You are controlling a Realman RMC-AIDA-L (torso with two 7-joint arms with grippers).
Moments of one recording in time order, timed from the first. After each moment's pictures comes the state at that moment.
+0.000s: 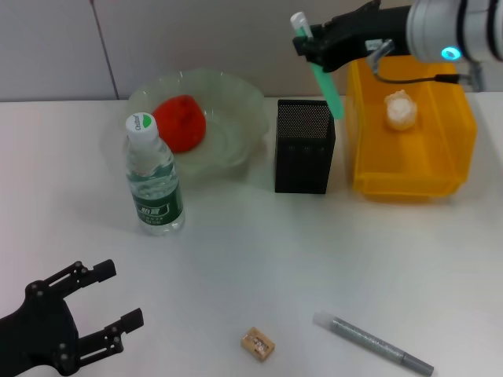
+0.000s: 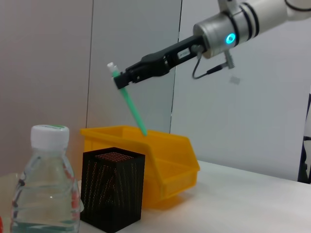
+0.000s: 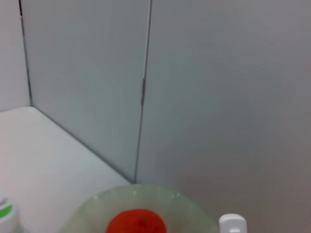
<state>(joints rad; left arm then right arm) -0.17 -2.06 0.69 0.56 1.76 1.74 -0.91 0.68 2.08 -1.31 -1.33 -2.31 -0.98 2.35</state>
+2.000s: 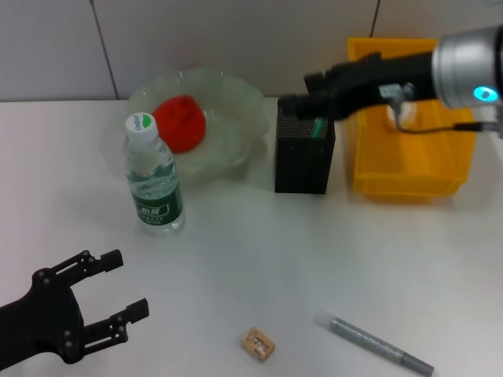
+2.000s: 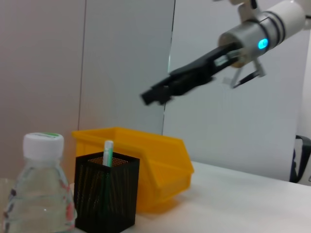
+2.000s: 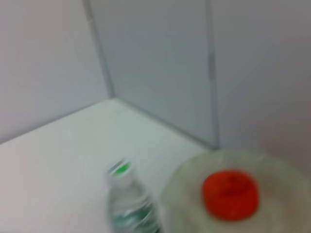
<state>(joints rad) -0.20 -2.06 0.70 0.57 1.77 1.74 -0.94 0.59 2.08 -1.23 -1.42 -2.13 -1.27 2.34</state>
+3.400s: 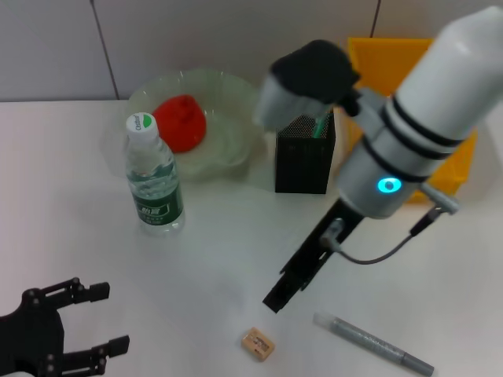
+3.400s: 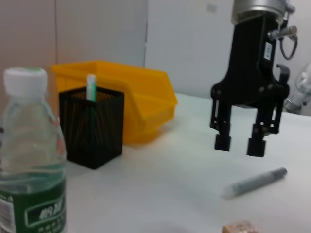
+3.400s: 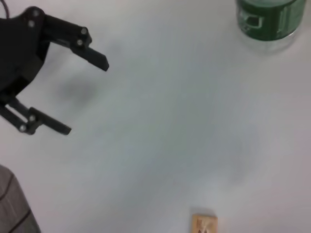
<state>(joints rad) -0.20 -2.05 0.68 0.77 1.97 1.74 -1.07 0.96 2.09 -1.56 -1.12 -2.34 -1.66 2.79</state>
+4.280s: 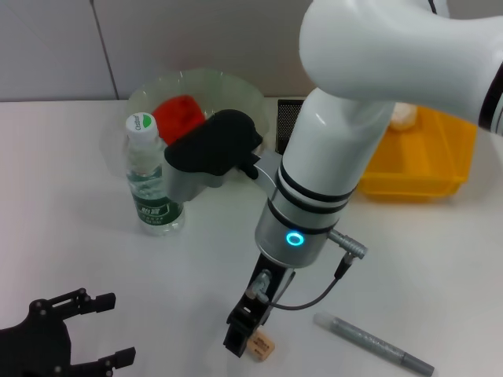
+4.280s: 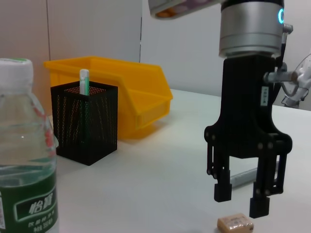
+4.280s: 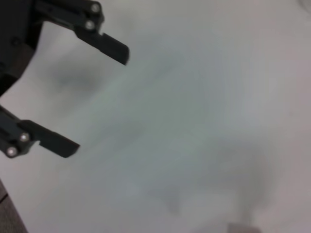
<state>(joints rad) -0.20 -2.06 0.68 0.74 1.99 1.73 -1.01 1.17 2.09 -1.96 -0.82 -2.11 -1.39 2.96</state>
